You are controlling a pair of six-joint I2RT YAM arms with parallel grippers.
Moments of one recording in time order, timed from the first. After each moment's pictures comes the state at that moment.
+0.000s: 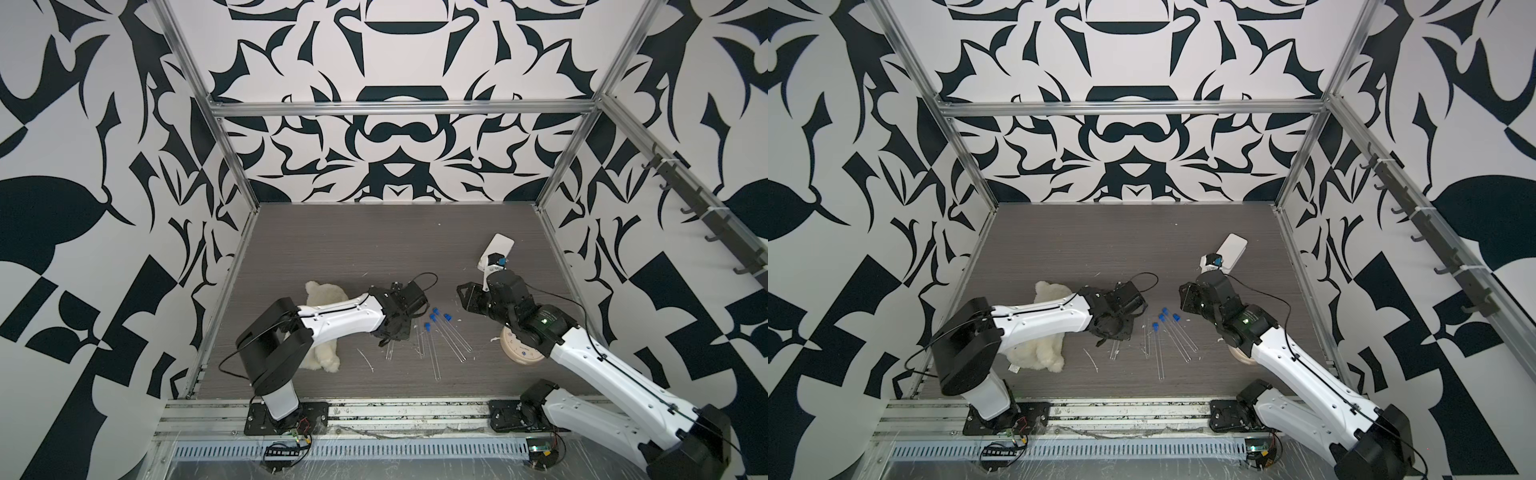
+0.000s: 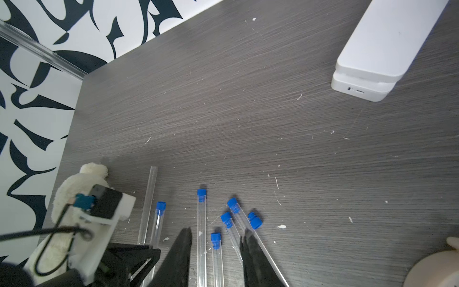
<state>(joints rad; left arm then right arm) -1.00 1.65 1.09 -0.71 -0.13 -0.74 0.59 0.93 0.73 -0.47 0.11 0.73</state>
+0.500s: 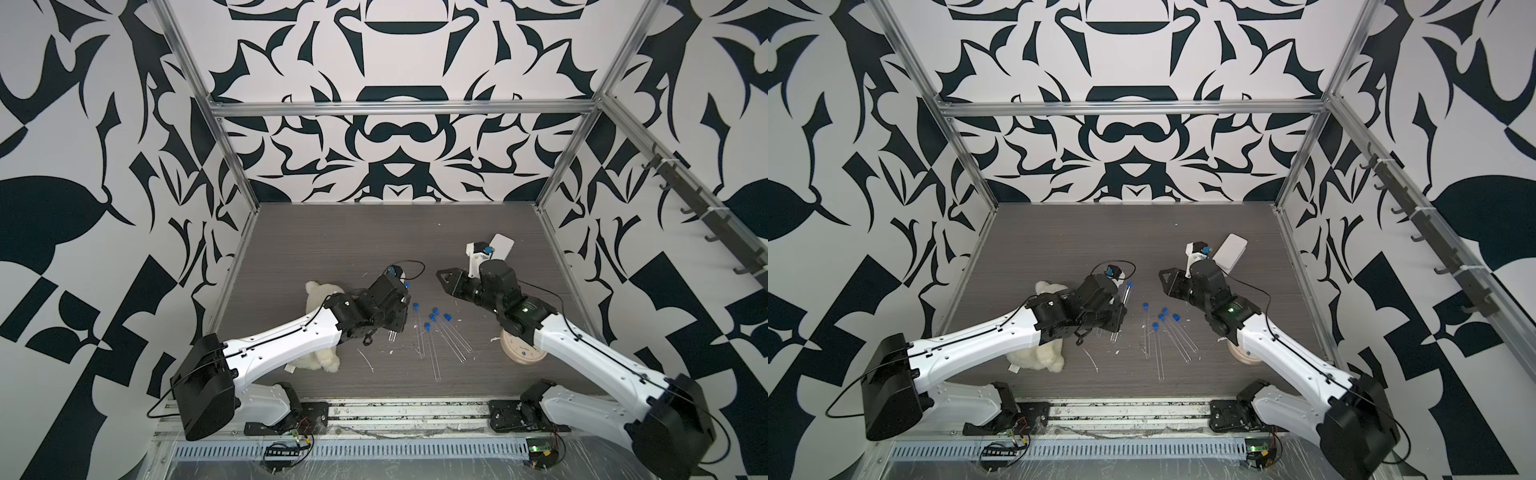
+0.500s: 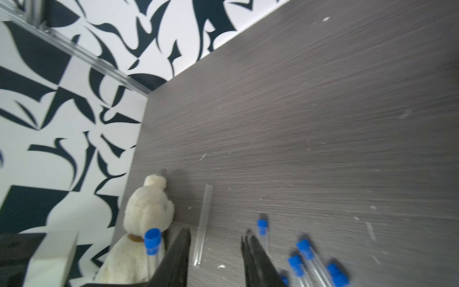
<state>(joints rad) -1.01 1.32 0.96 -0.50 -0.11 -0.55 0.58 1.12 0.71 -0.05 -0.12 0.81</state>
